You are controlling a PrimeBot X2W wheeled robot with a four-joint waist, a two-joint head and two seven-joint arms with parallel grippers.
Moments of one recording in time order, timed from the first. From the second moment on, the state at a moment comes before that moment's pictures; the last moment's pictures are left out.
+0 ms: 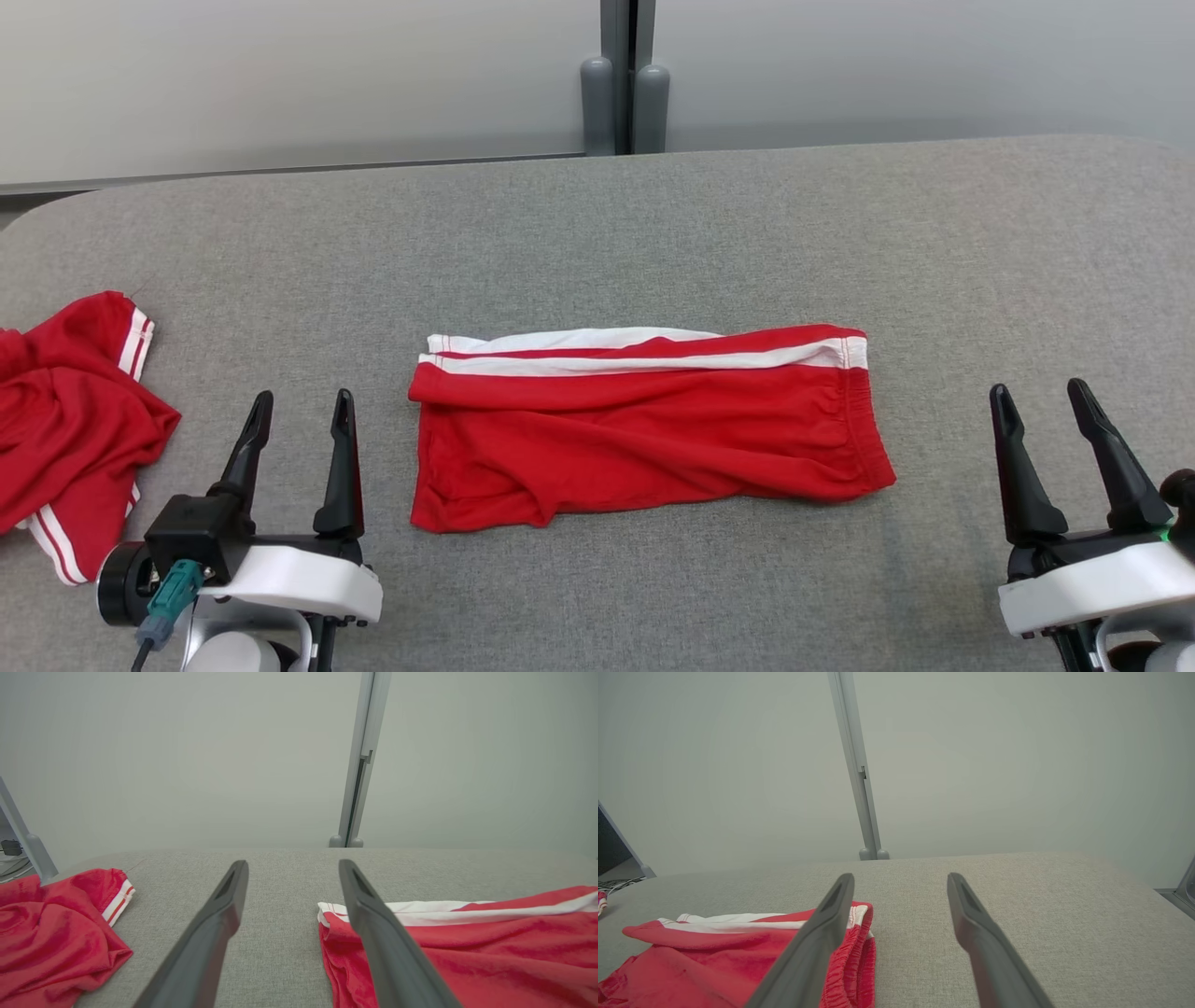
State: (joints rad) left arm -0.10 0.18 -0.19 0.15 -0.34 0.12 -0.25; right arm 0.00 -0.17 0.02 -0.05 0.30 0.13 -0.04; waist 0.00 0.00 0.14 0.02
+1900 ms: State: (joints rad) left arm -0.22 0.12 -0.21 0.18 -0.30 0.07 -0.26; right arm -0.17 -0.18 0.24 0.07 0.68 0.13 0.26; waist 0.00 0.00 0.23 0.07
